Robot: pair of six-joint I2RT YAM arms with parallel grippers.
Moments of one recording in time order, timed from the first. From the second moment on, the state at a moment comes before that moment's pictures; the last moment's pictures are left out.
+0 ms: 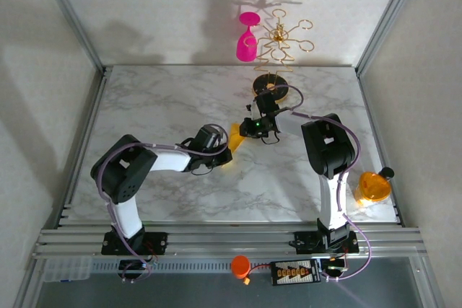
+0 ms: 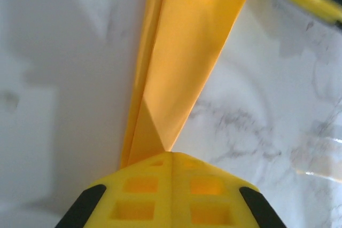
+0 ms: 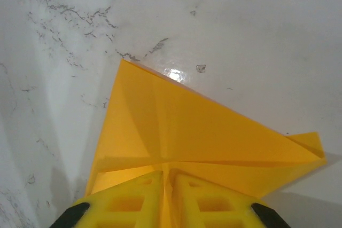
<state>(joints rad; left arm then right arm) -0.64 1.80 0.82 0.13 0.25 -0.88 0.46 2.09 1.32 -0.29 -0.42 0.39</state>
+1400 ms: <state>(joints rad) -0.63 1.85 0.87 0.17 0.09 -1.08 0.52 1.88 1.13 -0.16 -0.48 0.66</state>
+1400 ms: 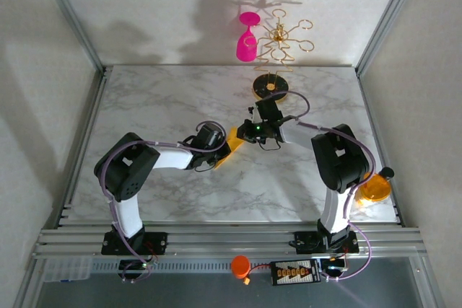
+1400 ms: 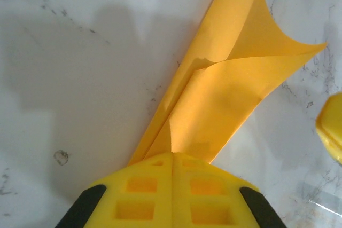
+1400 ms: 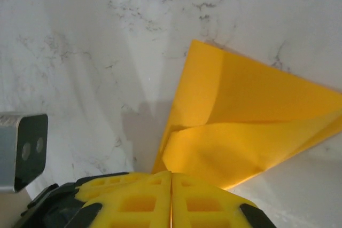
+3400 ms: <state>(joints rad) -0.61 1.82 0.88 0.07 0.15 -0.94 0.32 1.87 1.14 -0.11 -0.43 0.66</state>
